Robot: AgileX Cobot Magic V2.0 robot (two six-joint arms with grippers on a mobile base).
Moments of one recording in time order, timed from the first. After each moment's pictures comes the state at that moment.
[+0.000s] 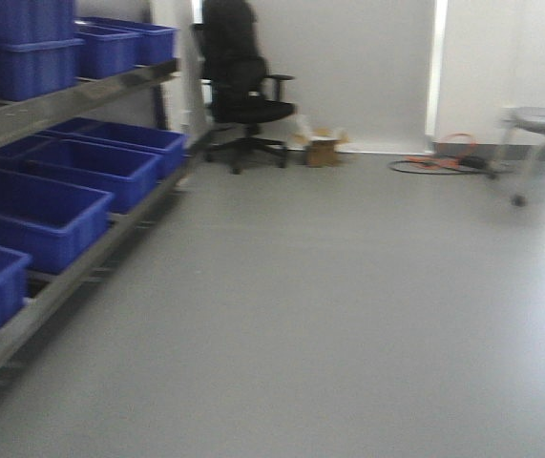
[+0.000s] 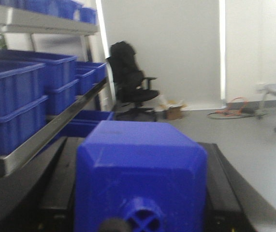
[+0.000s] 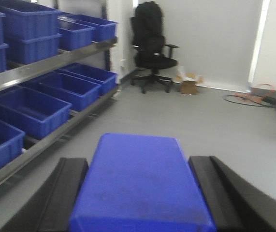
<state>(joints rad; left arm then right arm) -0.07 0.00 -0.54 -0.04 0.55 0.10 0.20 0.04 -0.62 0.00 0.67 0.03</state>
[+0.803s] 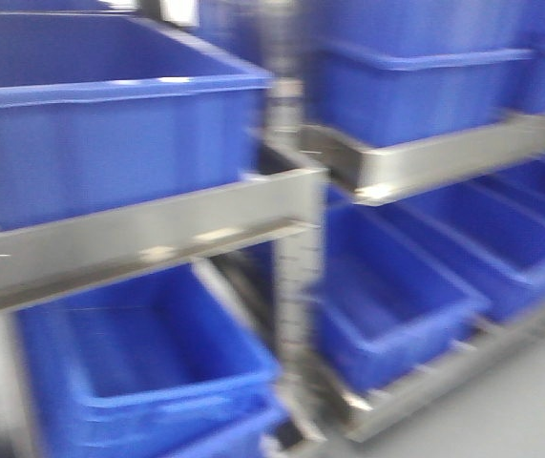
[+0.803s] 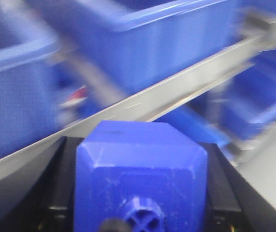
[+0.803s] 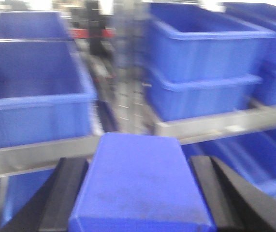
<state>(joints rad) -0.07 0.00 -0.18 -0.04 0.54 0.10 0.20 0.04 -0.62 0.00 0.67 0.03</state>
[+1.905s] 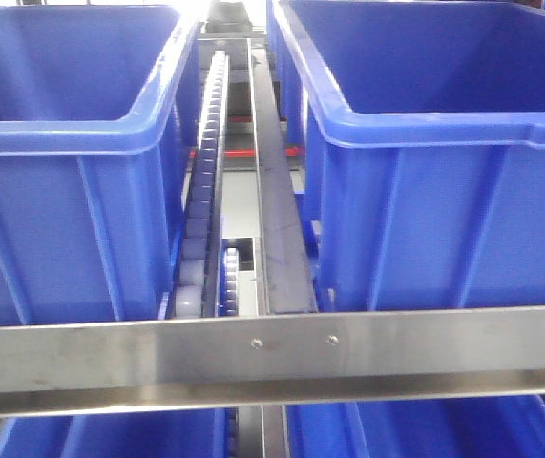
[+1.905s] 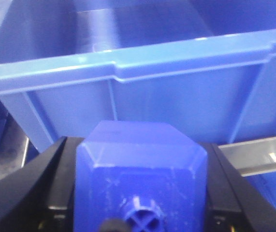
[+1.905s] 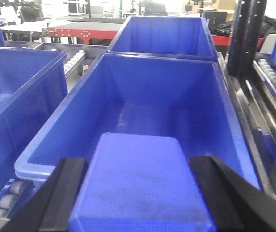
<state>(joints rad) -0.07 0.00 -0.16 -0.04 0.54 0.10 0.20 0.04 -0.62 0.00 0.67 0.03</state>
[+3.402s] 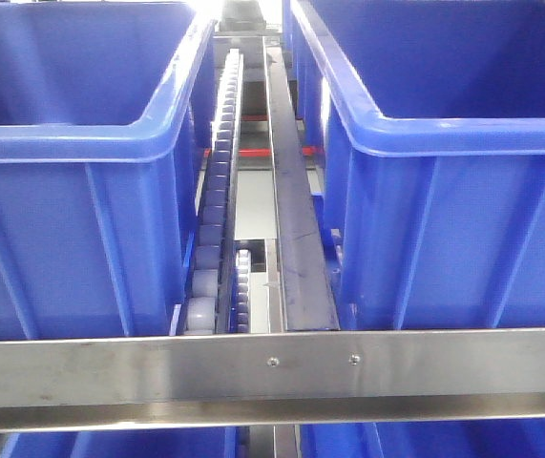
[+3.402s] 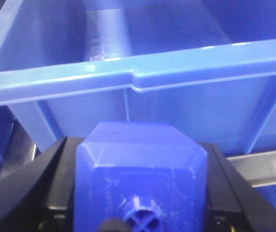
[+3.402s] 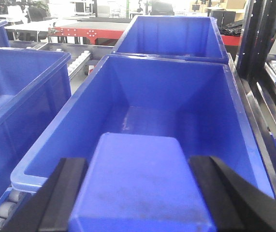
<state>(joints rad) -0.07 0.00 -0.16 -0.04 0.53 0.10 0.20 0.04 -0.62 0.00 0.67 0.03</state>
